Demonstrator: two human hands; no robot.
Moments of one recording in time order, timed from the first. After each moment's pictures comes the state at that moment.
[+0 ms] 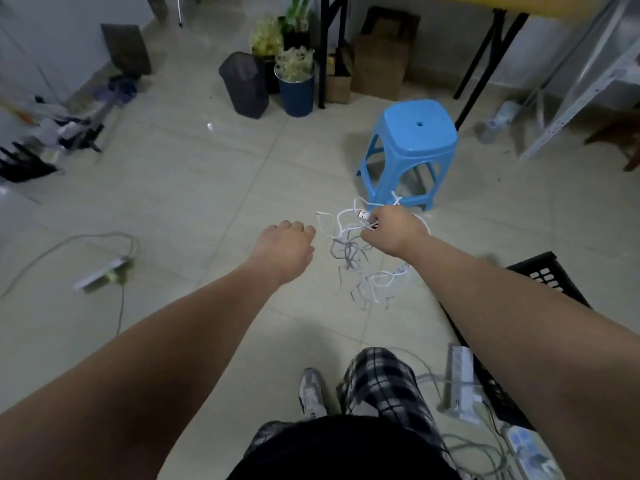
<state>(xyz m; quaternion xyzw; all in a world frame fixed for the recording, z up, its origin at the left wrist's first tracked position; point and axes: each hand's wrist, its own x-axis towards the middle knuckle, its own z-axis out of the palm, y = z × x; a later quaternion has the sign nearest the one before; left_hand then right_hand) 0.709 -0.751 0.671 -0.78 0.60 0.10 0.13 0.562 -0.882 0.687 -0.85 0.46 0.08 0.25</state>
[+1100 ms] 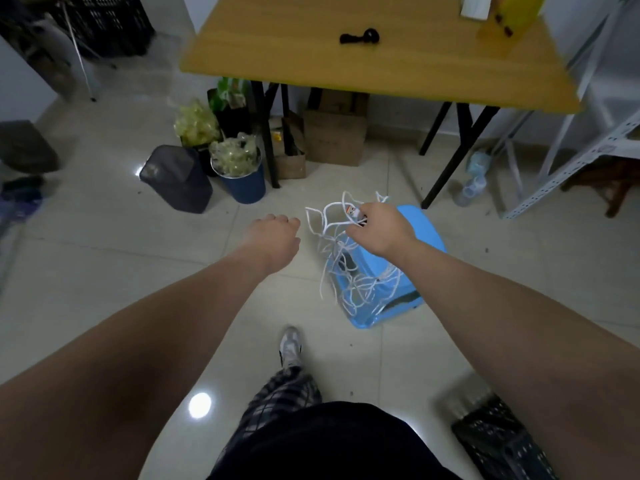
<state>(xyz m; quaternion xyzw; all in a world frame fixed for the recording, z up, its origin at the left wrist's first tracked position) 0.978 -1.298 0.672 -0.75 0.64 0.10 0.16 0.807 -1.379 0.686 -0.80 0.52 -0.02 0.30</state>
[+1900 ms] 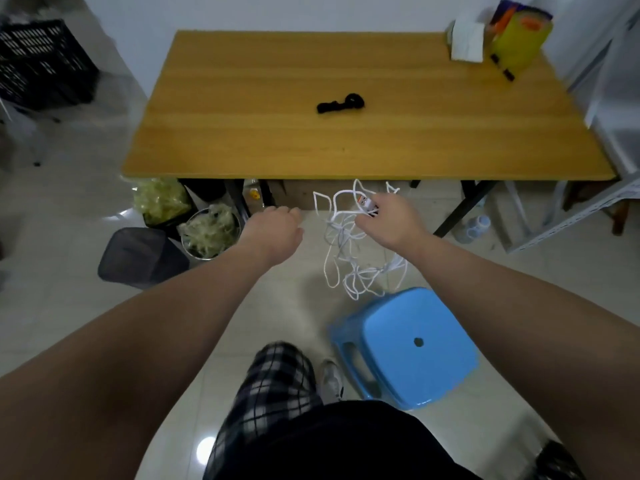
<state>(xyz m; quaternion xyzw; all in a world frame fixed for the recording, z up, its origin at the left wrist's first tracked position) 1.118 -1.640 0.682 -0.71 0.69 0.11 0.09 0.922 -1.705 0.688 -0.75 0.58 -0.08 0.32</state>
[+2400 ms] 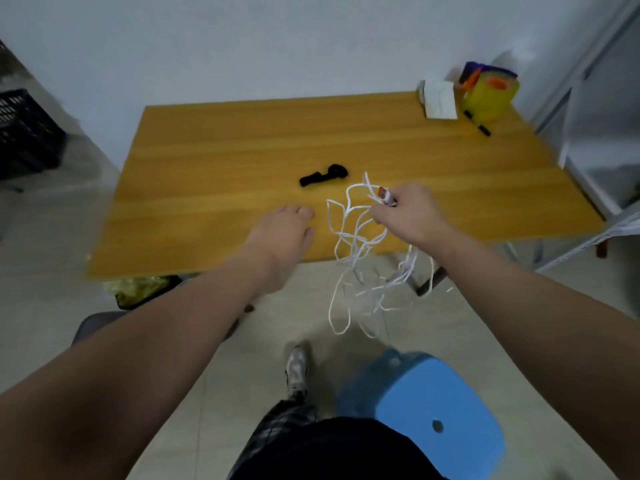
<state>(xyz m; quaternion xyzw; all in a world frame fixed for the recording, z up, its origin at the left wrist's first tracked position) 1.149 -1.815 0.723 -0.65 0.75 0.09 0.00 0.944 -1.861 0.751 -0.71 0.60 -0.20 0.30</state>
